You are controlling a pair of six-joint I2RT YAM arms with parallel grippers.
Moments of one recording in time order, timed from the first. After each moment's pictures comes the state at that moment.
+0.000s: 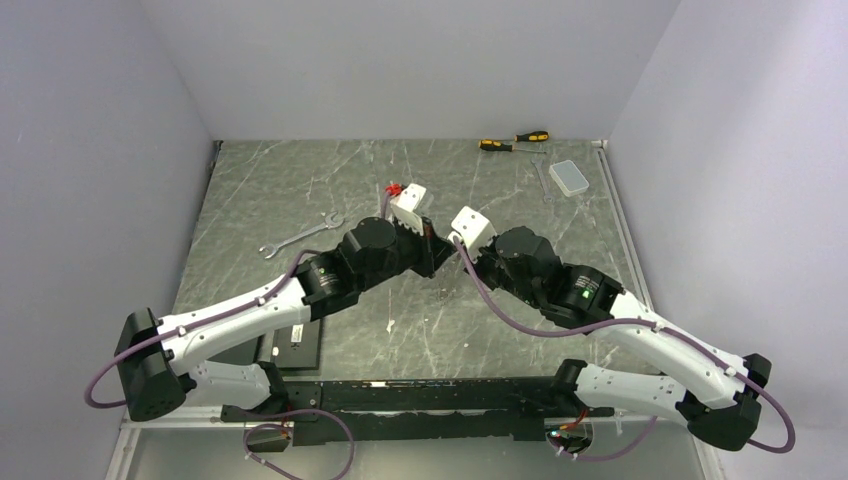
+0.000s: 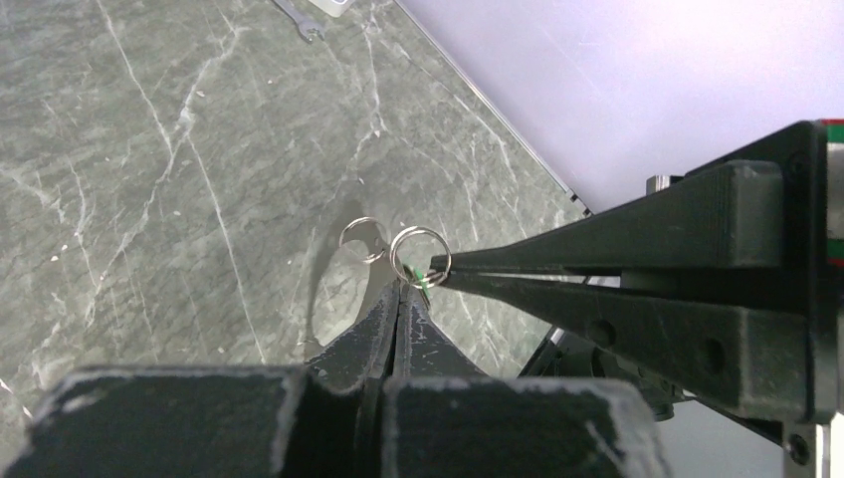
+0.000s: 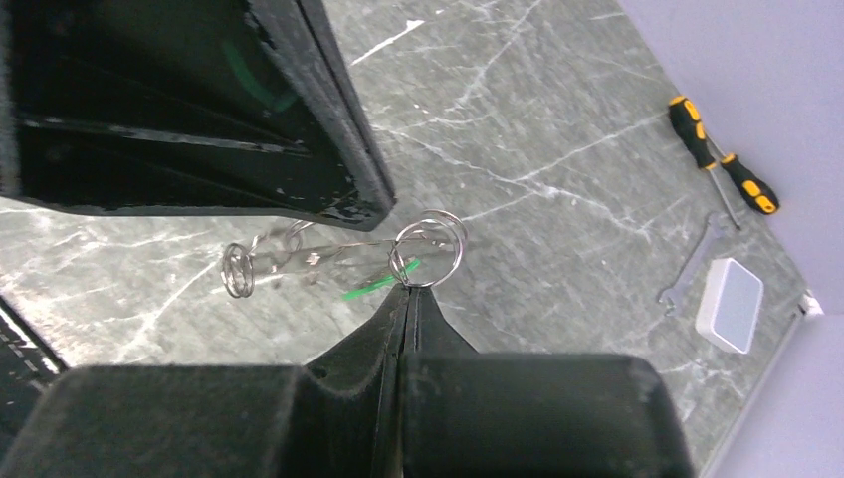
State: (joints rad) left arm -1.03 1.24 1.03 0.03 -0.10 -0.49; right arm 0.97 0.94 1.04 -0.59 0.28 -0.24
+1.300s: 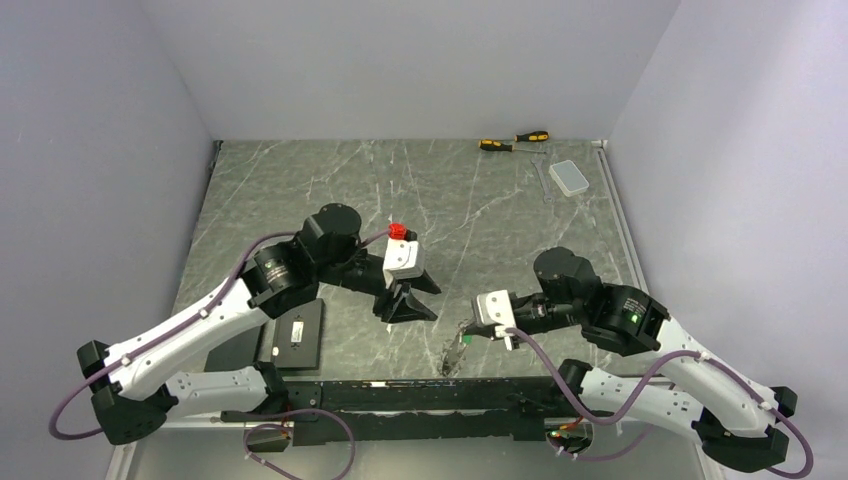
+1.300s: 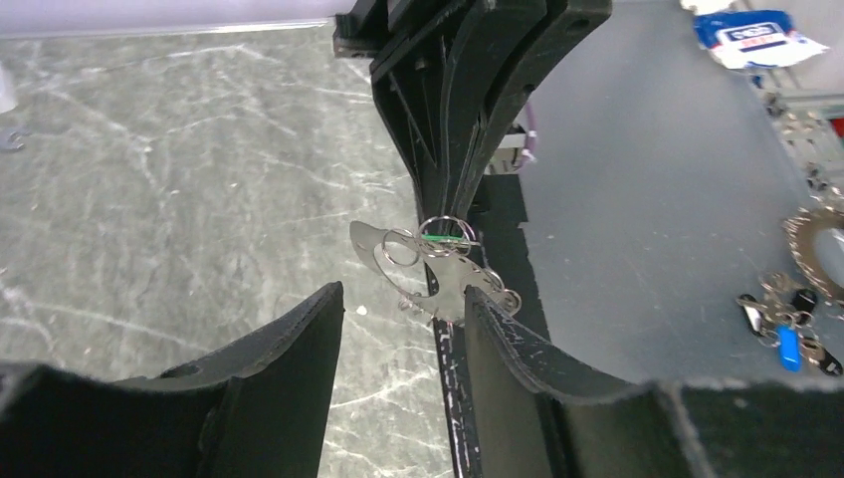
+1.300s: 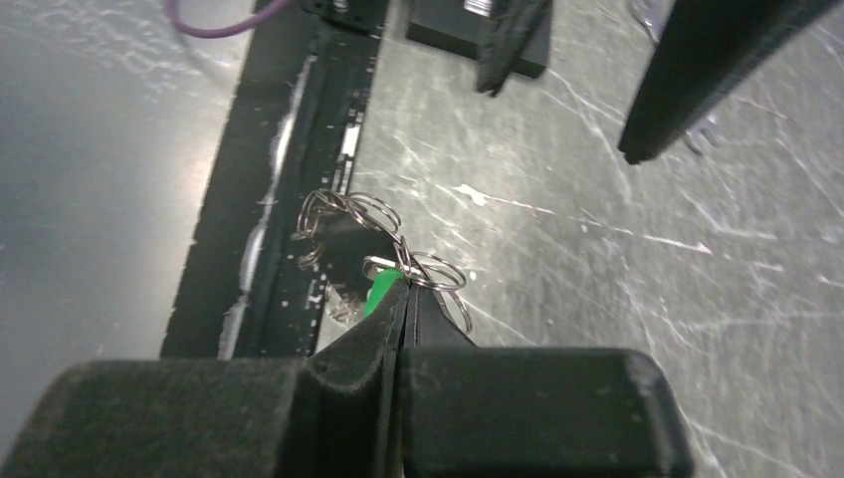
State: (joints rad) left arm -0.97 1.07 1.17 -0.43 0.67 0.17; right arm 0.97 0.74 1.01 -0.81 -0.55 -0.61
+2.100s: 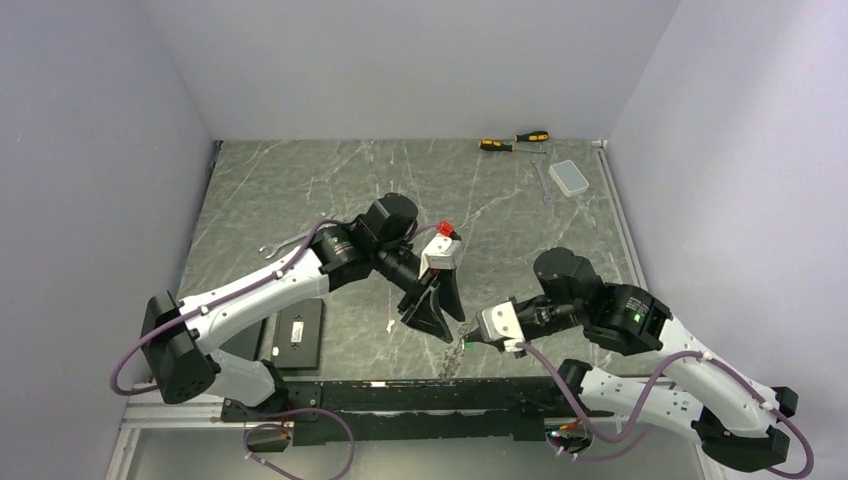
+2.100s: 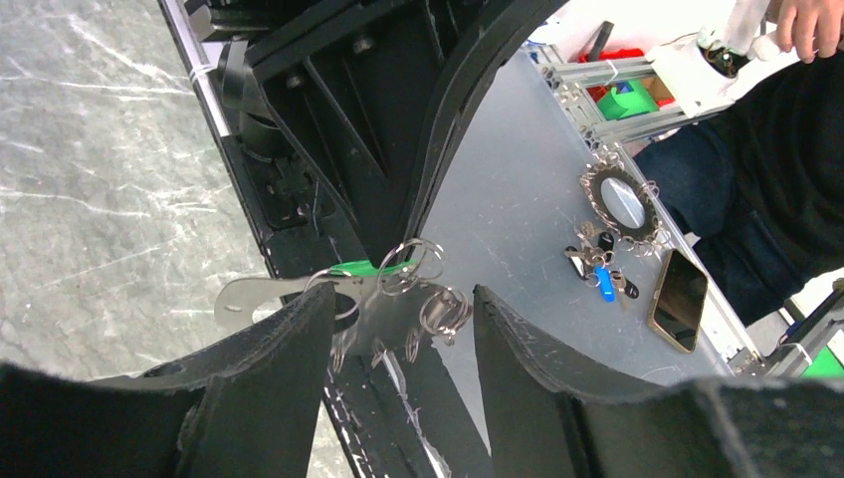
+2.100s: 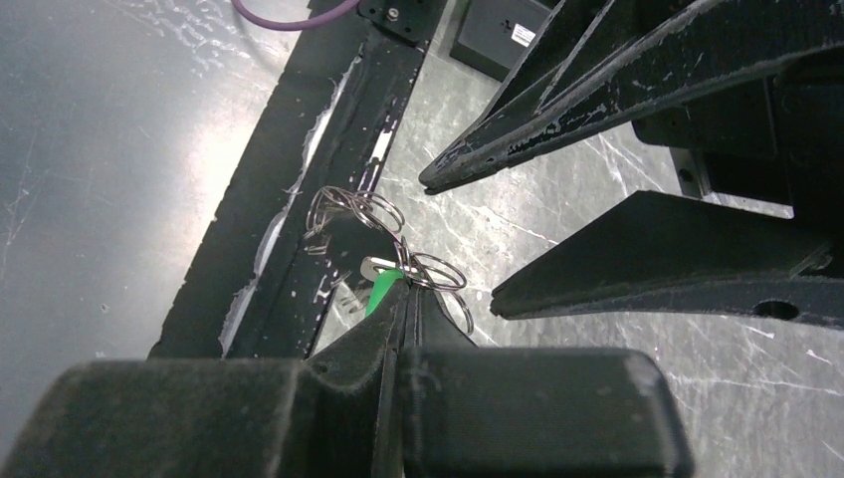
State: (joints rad) left arm -0.94 1.38 1.25 -0.42 1.16 0.16; right arm 0.97 0.74 1.03 -0.88 -0.66 -0.75
